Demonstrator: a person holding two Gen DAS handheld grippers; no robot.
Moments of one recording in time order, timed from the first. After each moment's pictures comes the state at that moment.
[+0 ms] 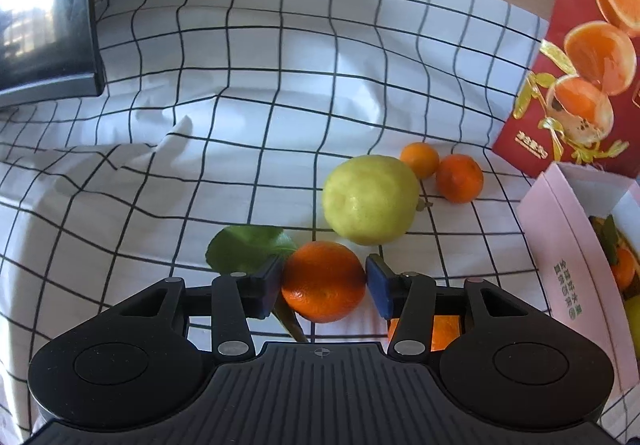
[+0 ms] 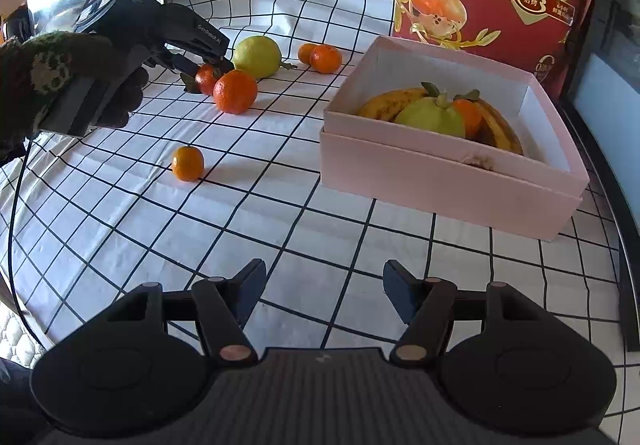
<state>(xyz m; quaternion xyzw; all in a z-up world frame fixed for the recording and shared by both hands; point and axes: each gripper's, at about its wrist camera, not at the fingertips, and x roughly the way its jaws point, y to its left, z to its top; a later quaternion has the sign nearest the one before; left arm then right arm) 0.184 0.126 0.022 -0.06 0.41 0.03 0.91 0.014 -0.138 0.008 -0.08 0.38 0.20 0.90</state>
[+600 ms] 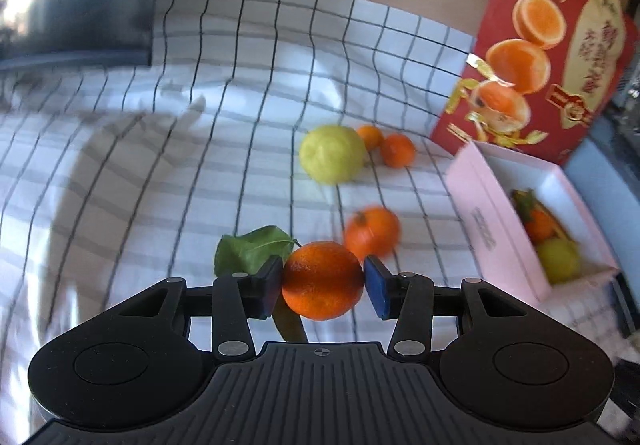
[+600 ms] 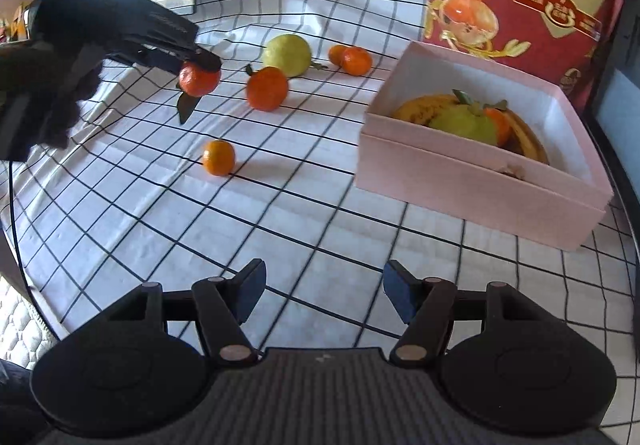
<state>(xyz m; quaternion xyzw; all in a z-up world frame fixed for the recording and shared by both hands) 0.071 0.140 0.054 -0.12 0.39 -0.02 0.91 0.010 -0.121 0.009 -0.09 0.38 0.25 0.89</state>
